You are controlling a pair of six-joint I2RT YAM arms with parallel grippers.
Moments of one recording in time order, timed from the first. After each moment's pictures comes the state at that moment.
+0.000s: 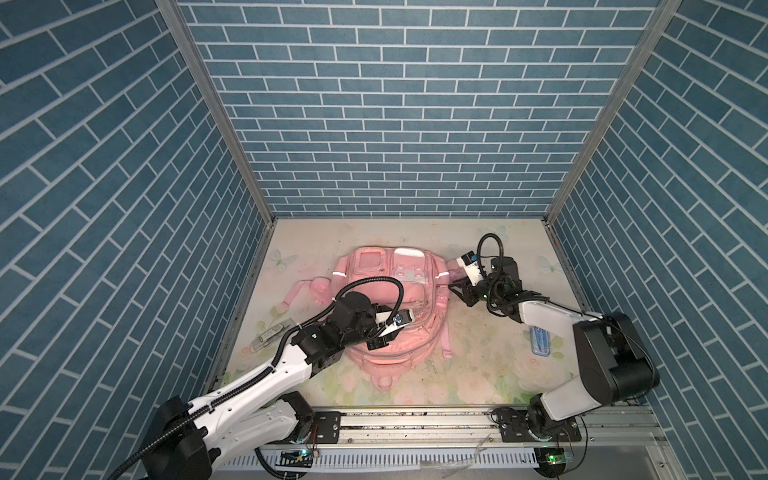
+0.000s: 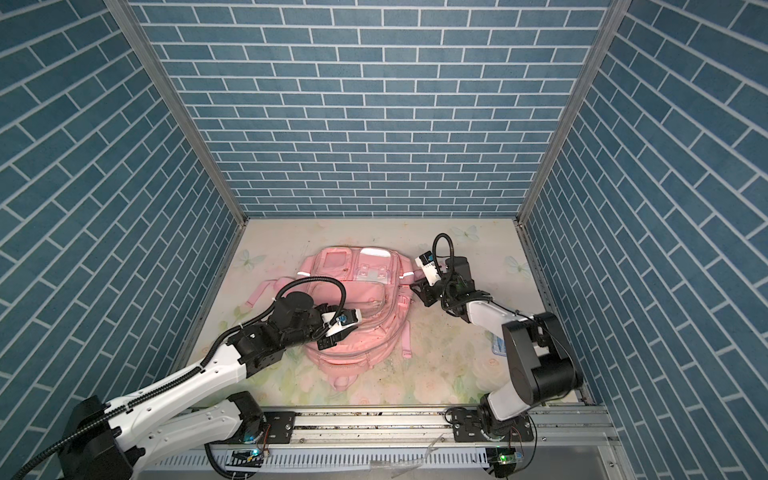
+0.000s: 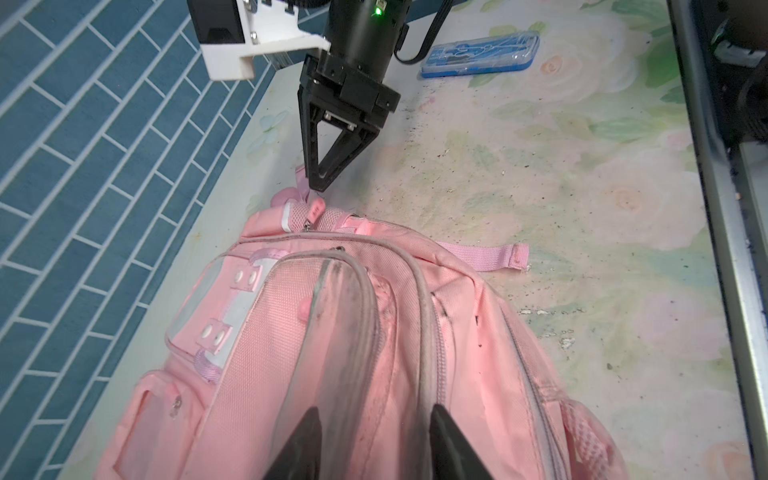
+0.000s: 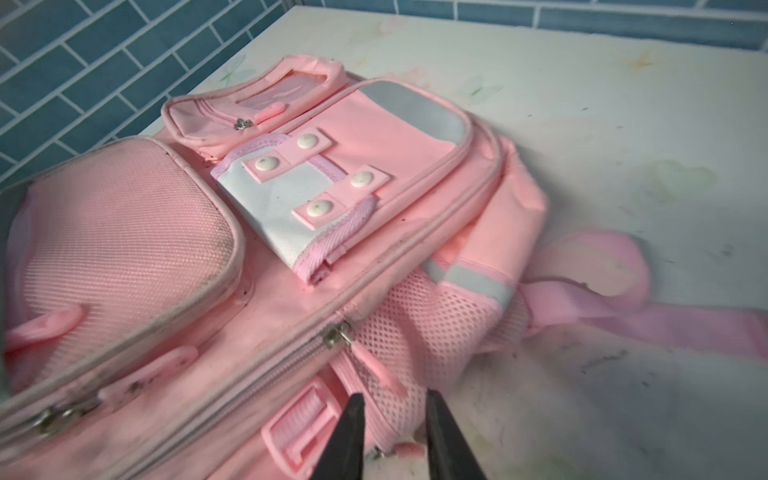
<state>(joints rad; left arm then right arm) -0.81 0.98 0.64 -0.20 0.17 0.58 0.34 1.47 0.71 0.15 -0.53 -0.08</state>
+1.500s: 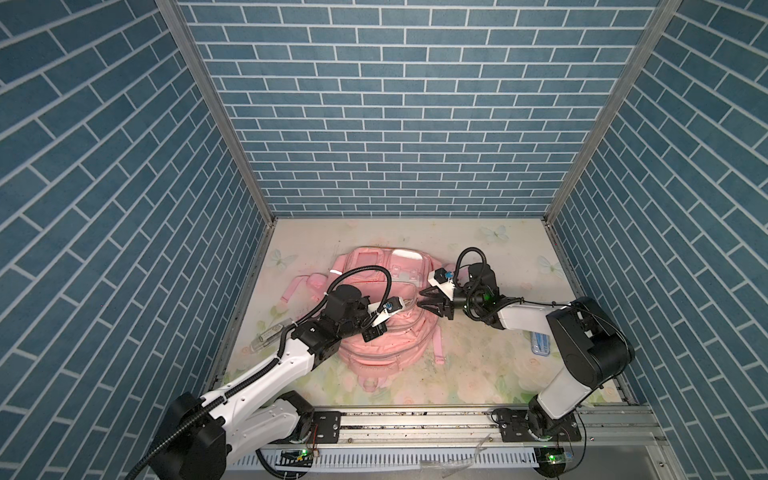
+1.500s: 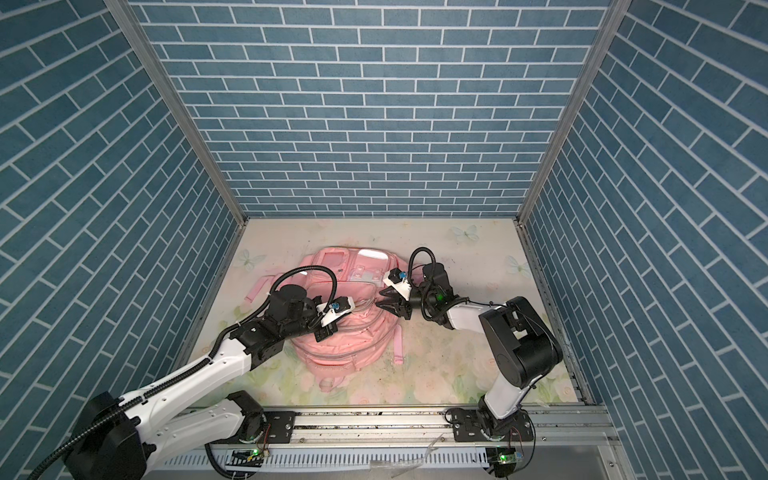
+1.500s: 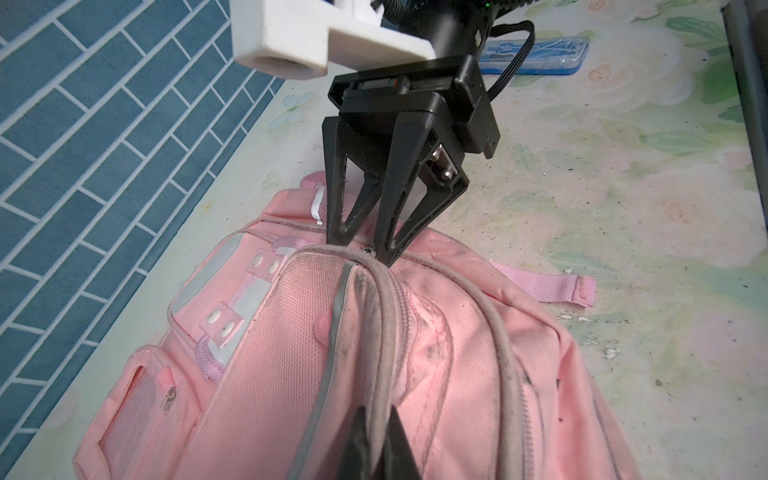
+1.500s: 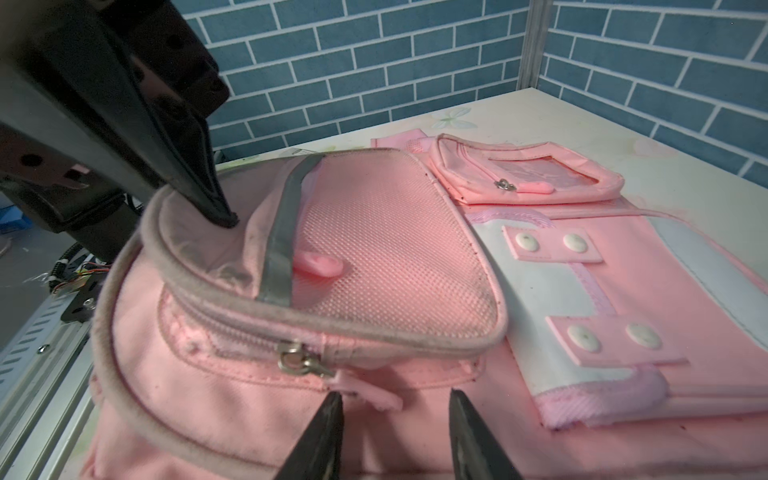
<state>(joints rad) -0.61 1.04 0.59 -0.09 0.33 0.57 0.53 1.68 0.72 0.49 -0.90 -0.27</state>
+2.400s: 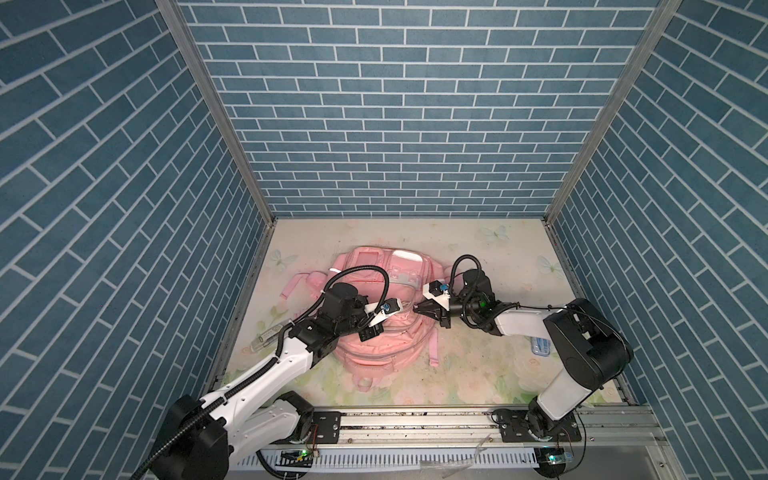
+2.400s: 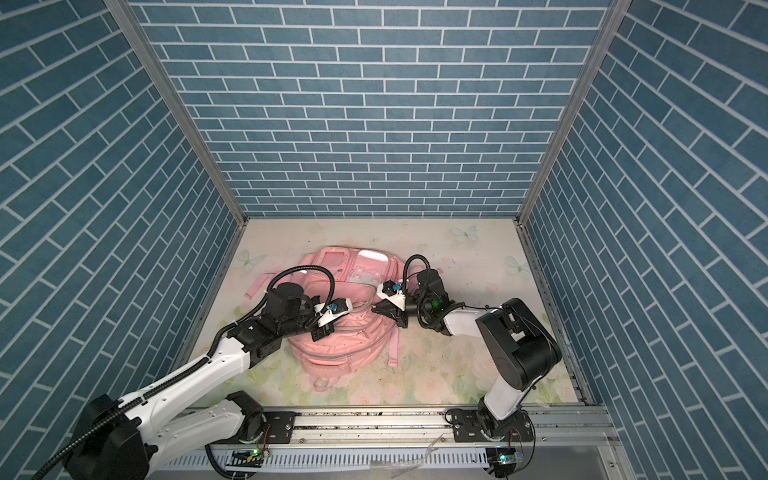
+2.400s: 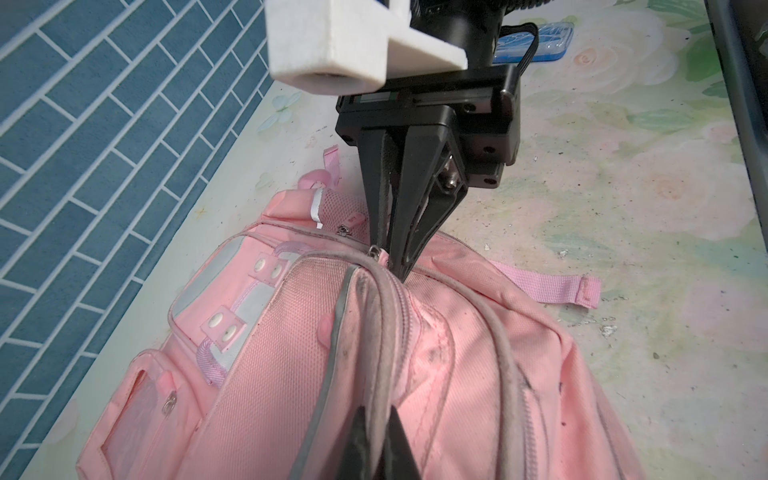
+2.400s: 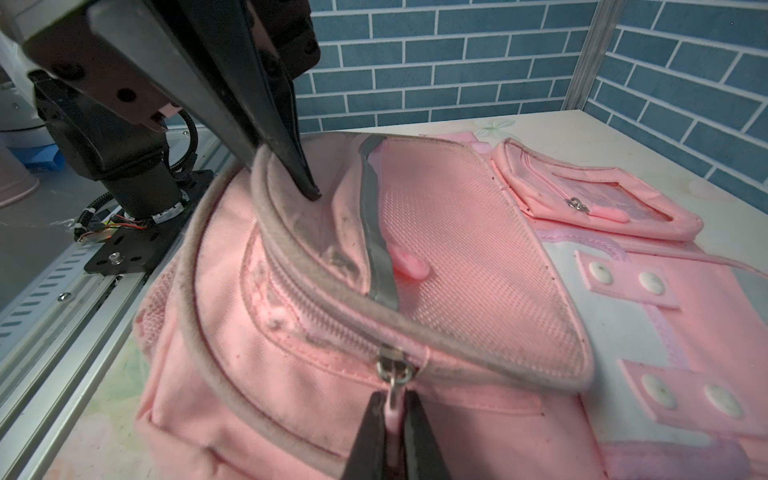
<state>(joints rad) -0.57 1.04 0.60 -0.13 0.38 0.63 0.59 1.66 0.68 0.51 -0.91 -0.37</state>
